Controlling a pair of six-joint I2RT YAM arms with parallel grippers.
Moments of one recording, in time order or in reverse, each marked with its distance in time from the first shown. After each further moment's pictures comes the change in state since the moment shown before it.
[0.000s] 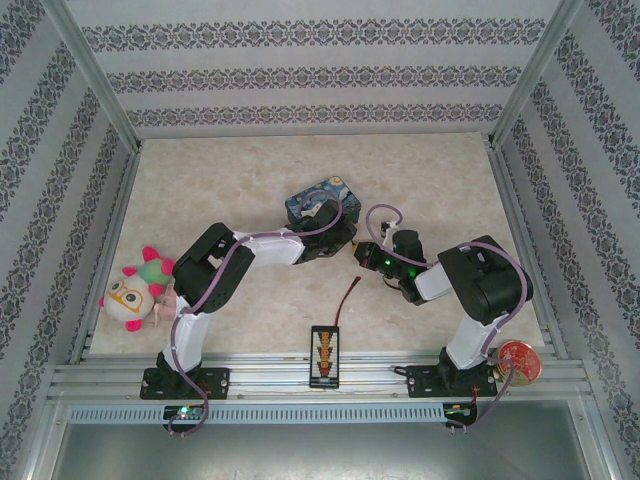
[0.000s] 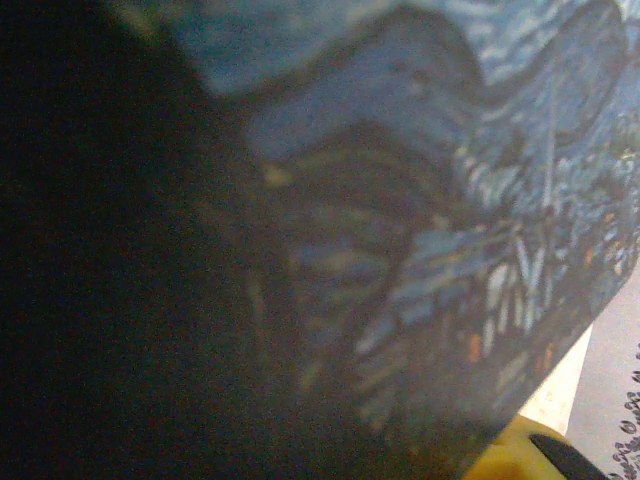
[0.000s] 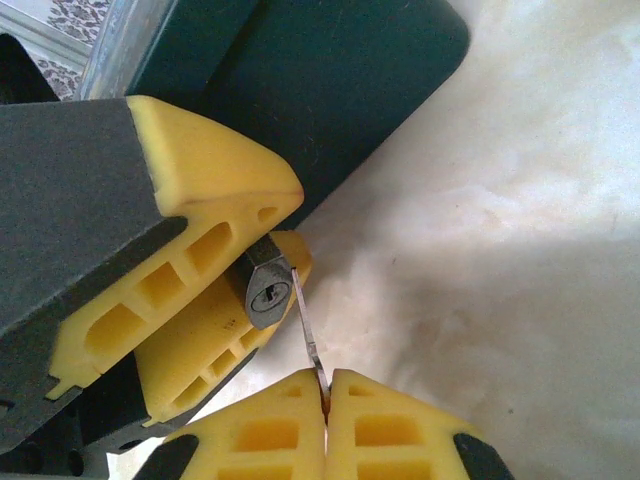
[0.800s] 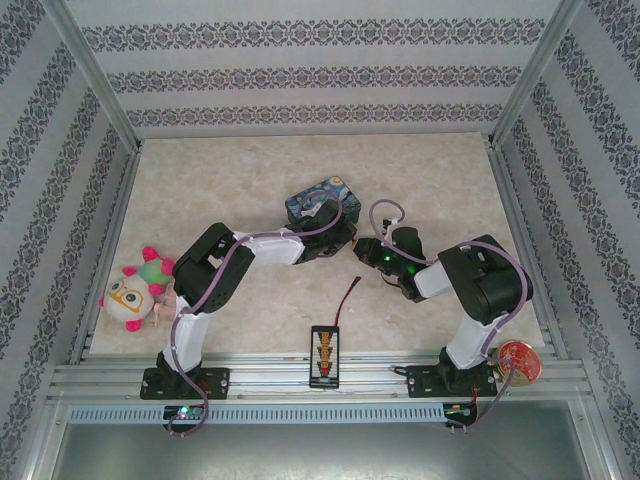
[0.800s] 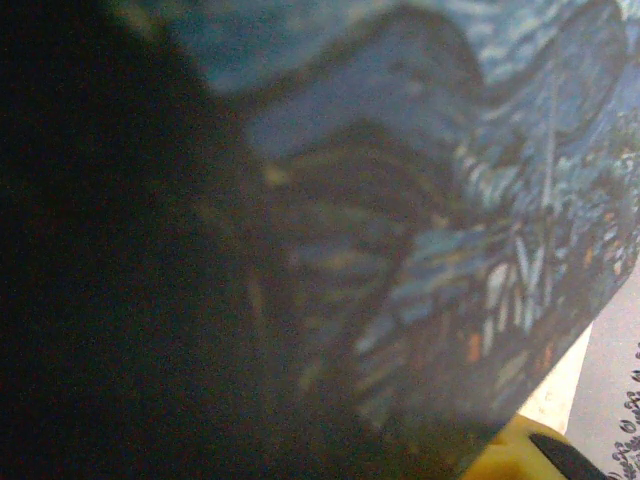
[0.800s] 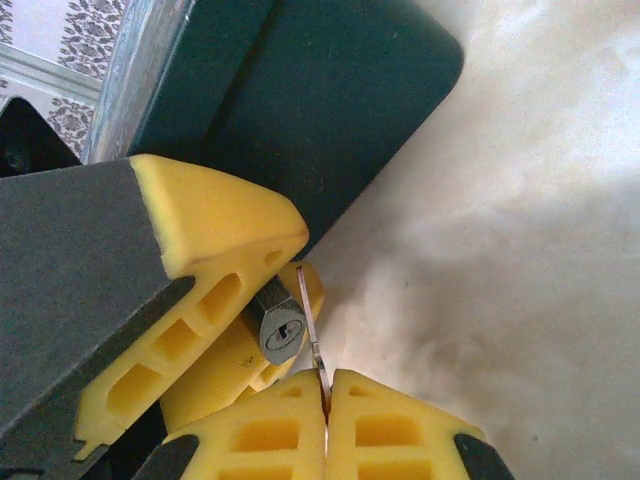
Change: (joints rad) left arm 0.000 0.000 0.000 0.000 0.001 0.000; right arm 0.000 0.000 0.029 -0.014 0.003 0.099
